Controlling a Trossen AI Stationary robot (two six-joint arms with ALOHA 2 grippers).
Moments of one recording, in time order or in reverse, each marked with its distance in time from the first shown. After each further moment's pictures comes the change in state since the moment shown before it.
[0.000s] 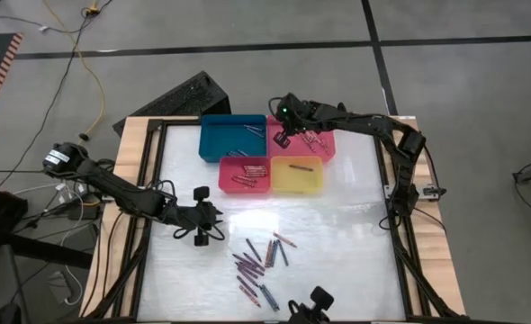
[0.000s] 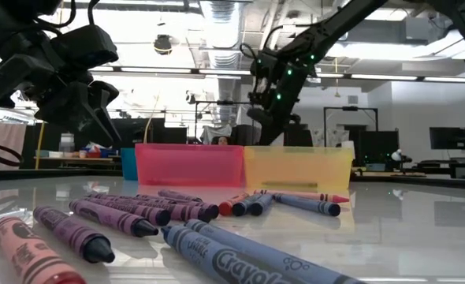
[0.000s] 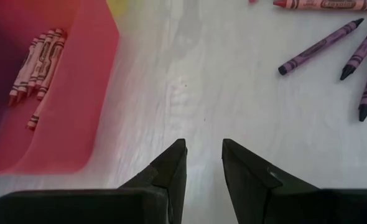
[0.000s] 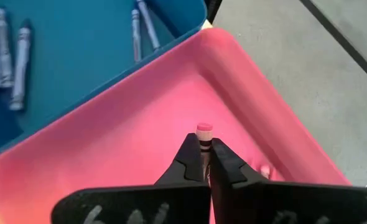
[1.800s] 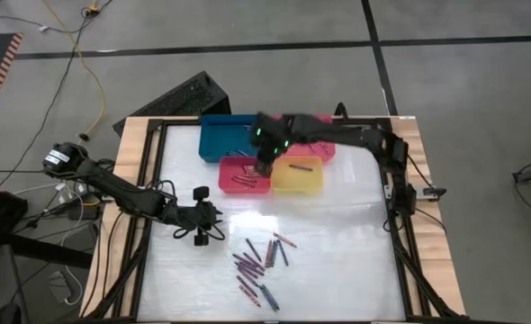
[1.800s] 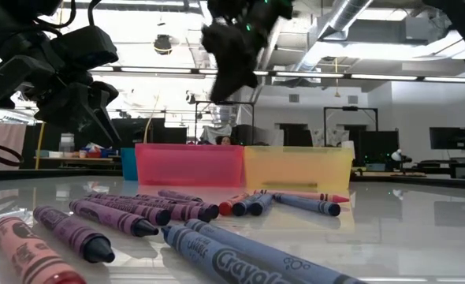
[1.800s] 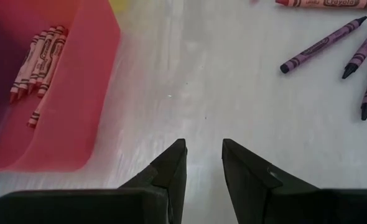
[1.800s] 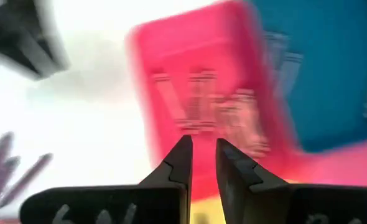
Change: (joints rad) left arm 0.000 0.000 0.000 -0.007 -0.003 -0.007; right arm 0.268 0.105 0.405 -0.386 -0.247 0.059
